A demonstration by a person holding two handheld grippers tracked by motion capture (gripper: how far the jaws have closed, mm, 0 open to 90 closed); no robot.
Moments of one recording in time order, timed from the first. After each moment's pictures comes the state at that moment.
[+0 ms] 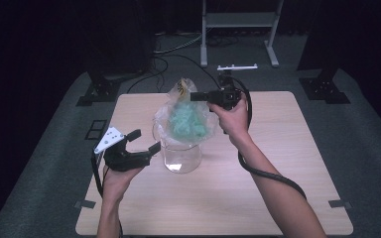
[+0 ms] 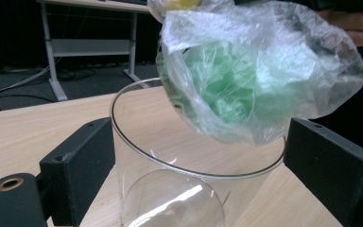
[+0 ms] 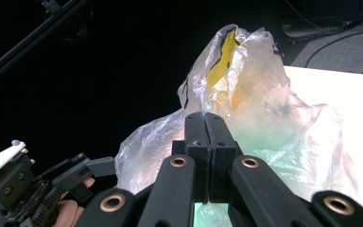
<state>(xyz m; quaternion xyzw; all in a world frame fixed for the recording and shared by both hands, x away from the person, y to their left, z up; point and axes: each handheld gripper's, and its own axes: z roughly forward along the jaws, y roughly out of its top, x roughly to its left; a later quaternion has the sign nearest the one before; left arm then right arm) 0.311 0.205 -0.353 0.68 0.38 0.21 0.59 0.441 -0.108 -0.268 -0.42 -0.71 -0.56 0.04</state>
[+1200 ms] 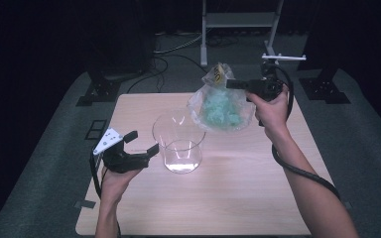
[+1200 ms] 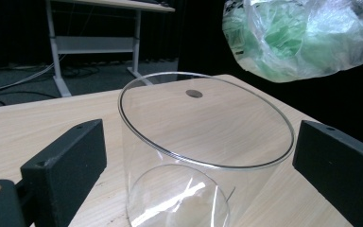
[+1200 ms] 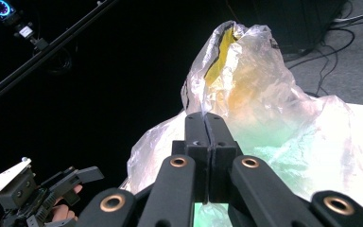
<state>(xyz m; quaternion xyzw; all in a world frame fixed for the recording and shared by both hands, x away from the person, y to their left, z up) 0.311 0.210 -0.357 0.69 0.38 0.21 0.58 0.434 -0.202 -0.240 -0.46 -0.67 -0.58 0.00</state>
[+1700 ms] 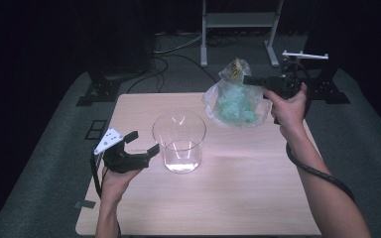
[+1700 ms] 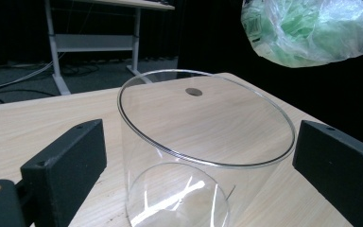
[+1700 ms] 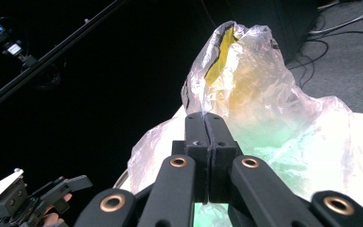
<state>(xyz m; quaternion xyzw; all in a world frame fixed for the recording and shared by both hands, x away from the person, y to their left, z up) 0.312 0.209 -0.358 0.69 0.38 0.21 0.58 0.430 -0.241 -0.234 -0.48 -0.65 -0.59 -0.02</state>
